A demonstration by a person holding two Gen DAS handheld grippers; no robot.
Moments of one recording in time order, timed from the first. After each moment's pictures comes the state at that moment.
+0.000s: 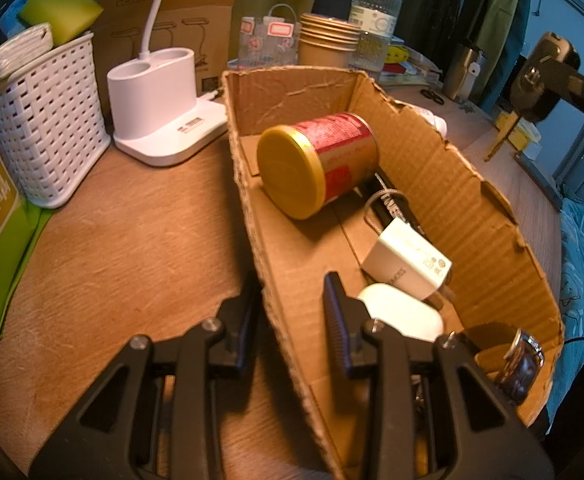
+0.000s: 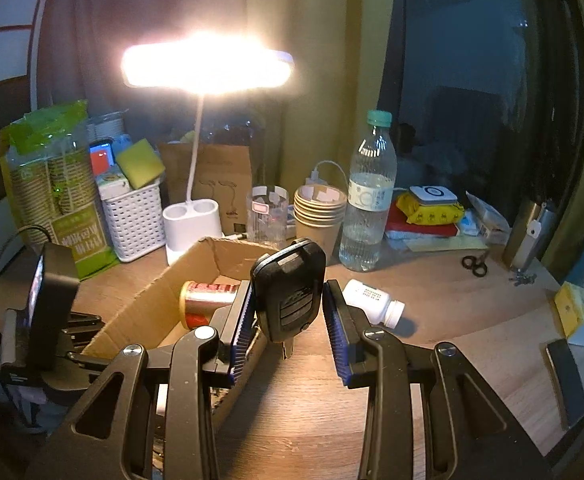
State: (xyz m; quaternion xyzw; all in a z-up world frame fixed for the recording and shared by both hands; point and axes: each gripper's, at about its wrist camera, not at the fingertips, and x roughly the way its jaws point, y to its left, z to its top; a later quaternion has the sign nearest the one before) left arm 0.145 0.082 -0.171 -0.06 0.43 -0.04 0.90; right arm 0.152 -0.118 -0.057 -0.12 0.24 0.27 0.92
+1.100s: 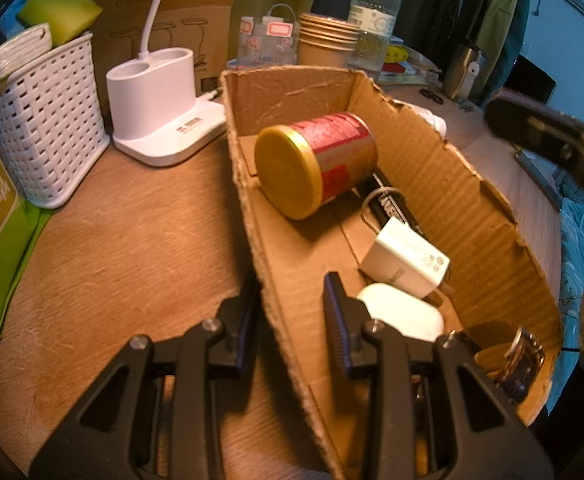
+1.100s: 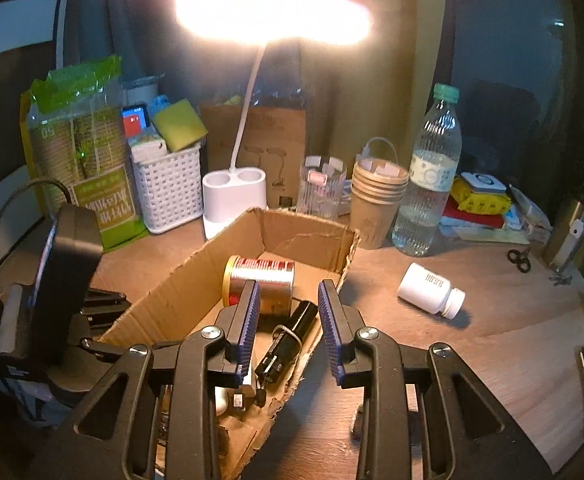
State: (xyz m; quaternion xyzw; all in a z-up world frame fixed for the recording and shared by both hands) left arm 0.145 0.082 -0.172 -0.06 0.43 -0.05 0.90; right arm 0.154 -0.074 -0.096 -0.15 0.28 0.32 0.89
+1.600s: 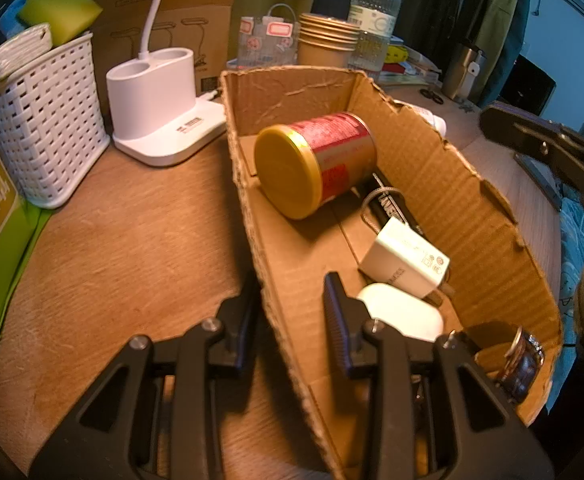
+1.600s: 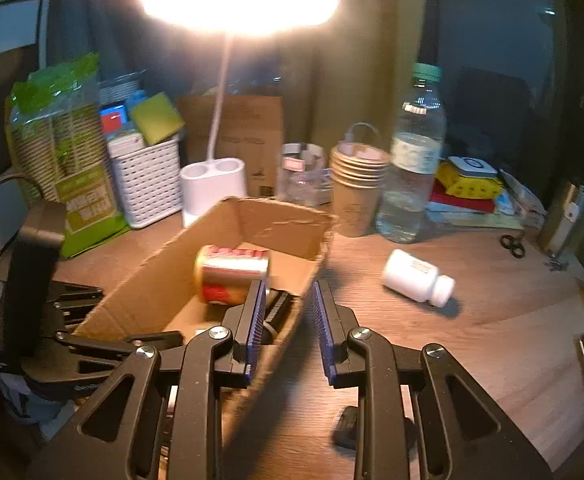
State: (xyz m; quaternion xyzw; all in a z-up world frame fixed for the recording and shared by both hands) left arm 0.145 0.082 -0.172 -0.06 0.43 -0.05 0.90; right arm 0.173 -0.101 -0.098 -0.13 0.29 0.29 0.90
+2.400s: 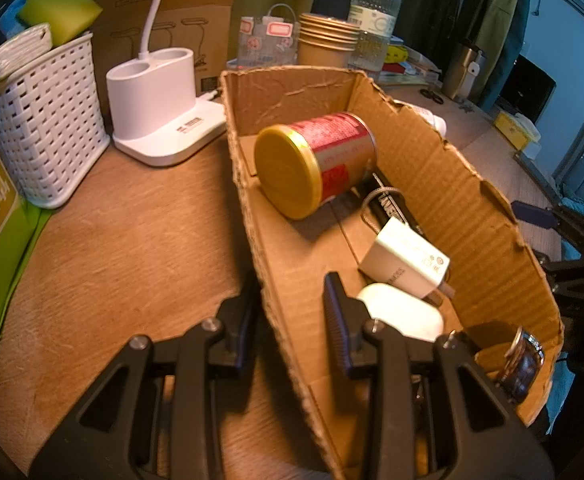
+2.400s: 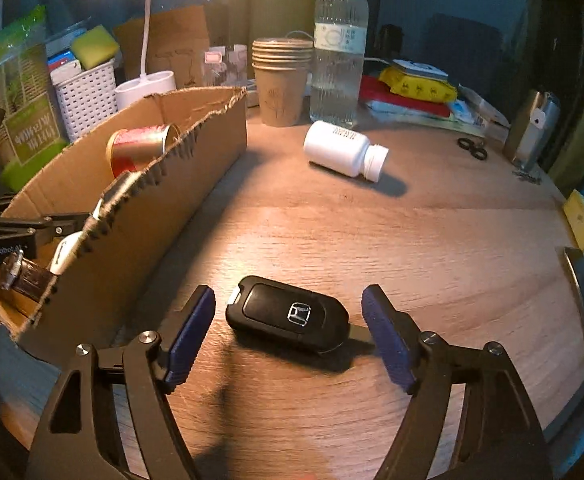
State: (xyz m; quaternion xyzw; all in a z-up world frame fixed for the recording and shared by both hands) left arm 0.145 0.082 -0.171 -0.06 0.43 -0.05 0.90; right arm 0.175 -0.162 -0.164 -0.15 0.38 0.23 0.88
